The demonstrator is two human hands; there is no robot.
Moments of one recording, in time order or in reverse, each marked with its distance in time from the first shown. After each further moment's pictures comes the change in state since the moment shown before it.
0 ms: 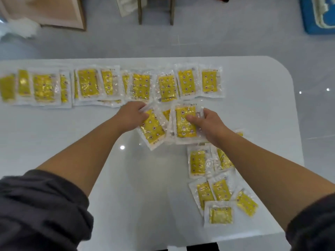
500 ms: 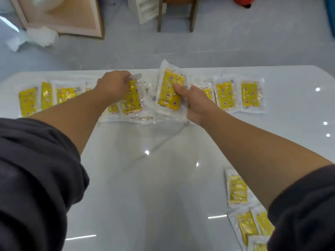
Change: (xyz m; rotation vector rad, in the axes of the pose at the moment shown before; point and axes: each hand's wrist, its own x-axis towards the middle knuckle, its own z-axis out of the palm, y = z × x) left_hand 0.113 -0.084 -0.137 0.414 0.280 0.002; right_hand 0.101 -0.083 0.147 0.499 -0.166 0.034
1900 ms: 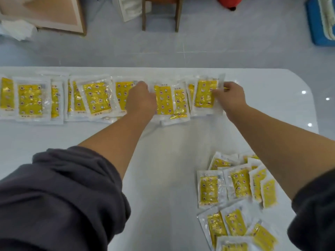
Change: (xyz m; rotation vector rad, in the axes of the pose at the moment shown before) left_hand -0.039 0.153 0.074 -0.417 0.111 -0.277; right_hand 0.003 -0.059 -0.167 -0.795 0.599 -0.263
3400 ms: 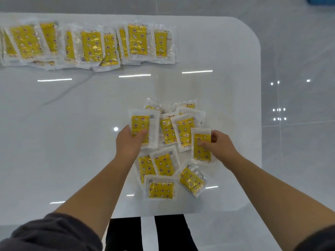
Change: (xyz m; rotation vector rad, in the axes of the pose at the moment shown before) left_hand -0.286 0.002 0.163 -0.344 -0.125 -0.269; right_hand -0.127 0.264 -0.201 -0.049 -0.451 0.255
